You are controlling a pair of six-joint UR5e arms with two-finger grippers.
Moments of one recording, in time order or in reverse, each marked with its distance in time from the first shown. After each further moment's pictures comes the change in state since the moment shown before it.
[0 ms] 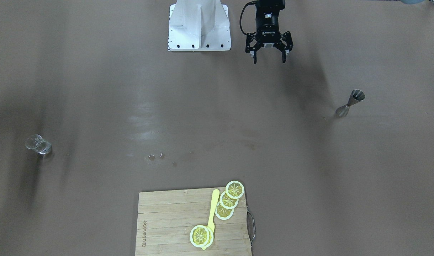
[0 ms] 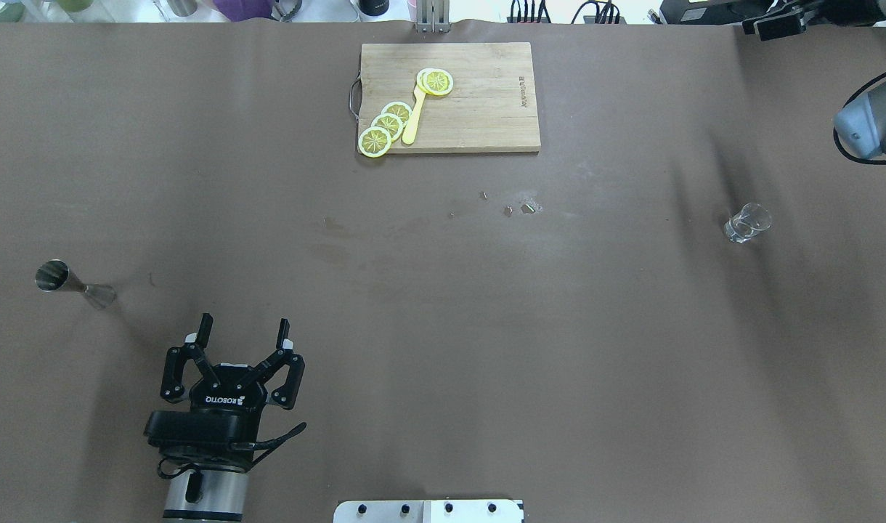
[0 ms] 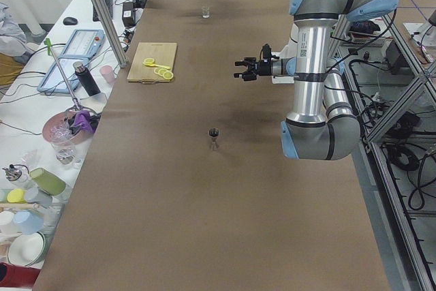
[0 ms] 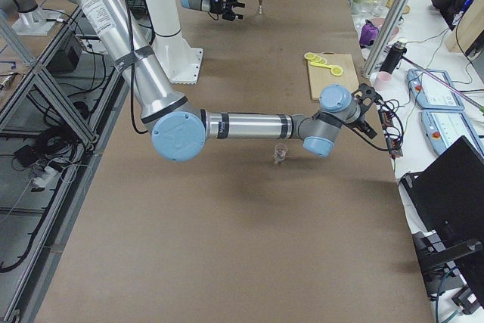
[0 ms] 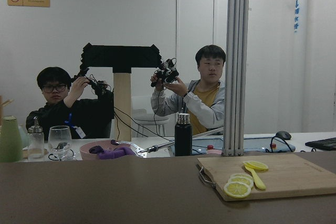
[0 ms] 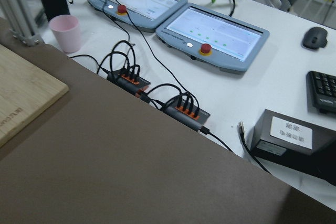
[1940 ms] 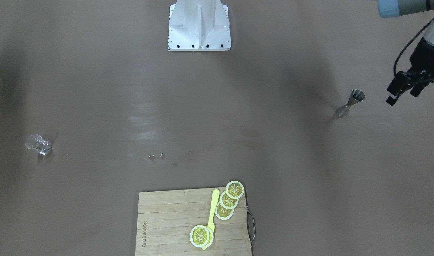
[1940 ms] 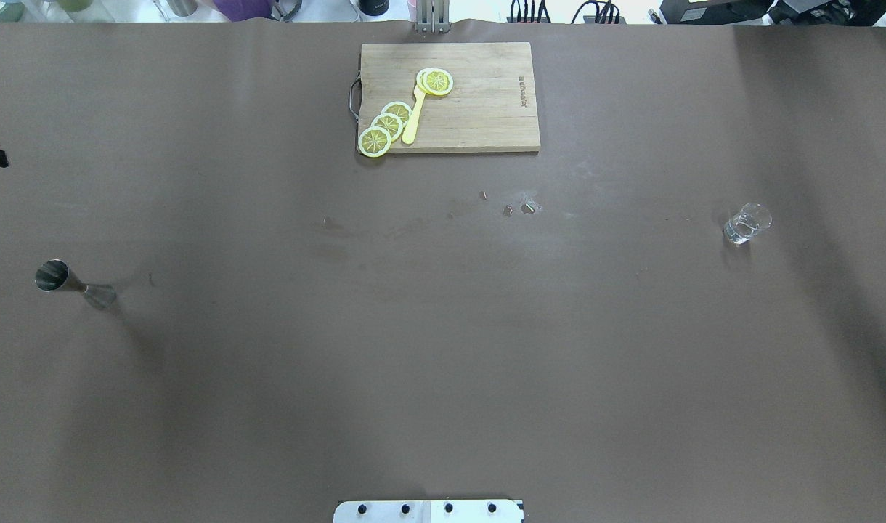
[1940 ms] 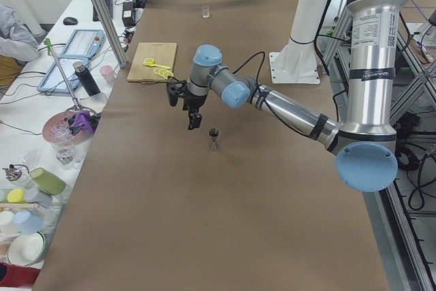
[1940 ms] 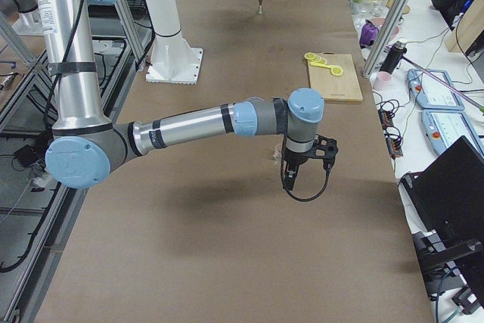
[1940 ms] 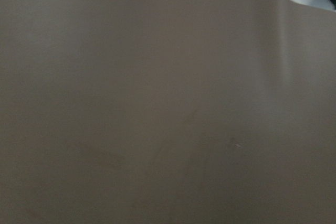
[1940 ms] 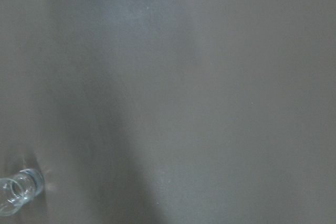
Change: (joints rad) left arm -1.308 0.202 0.114 -0.653 -2.043 0.961; right arm 0.243 -0.451 0.680 -1.244 0.132 -0.072
